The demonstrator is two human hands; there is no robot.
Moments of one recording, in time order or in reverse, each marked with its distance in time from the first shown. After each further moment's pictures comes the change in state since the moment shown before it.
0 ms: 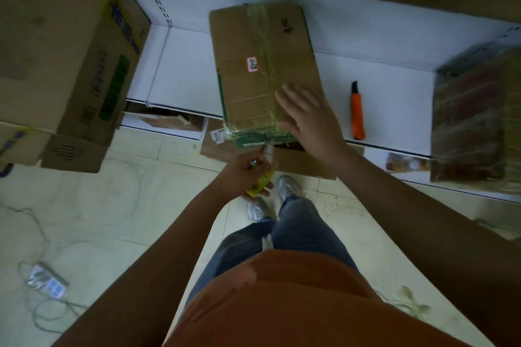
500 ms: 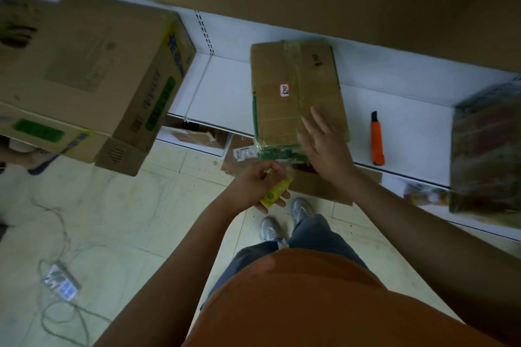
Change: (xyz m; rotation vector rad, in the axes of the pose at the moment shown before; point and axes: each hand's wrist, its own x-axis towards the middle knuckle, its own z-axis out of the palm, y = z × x) left_hand -0.067 0.018 -0.028 -0.047 0.046 0.178; right_hand 0.000 -0.053 -0.033 0.359 -0.150 0.297
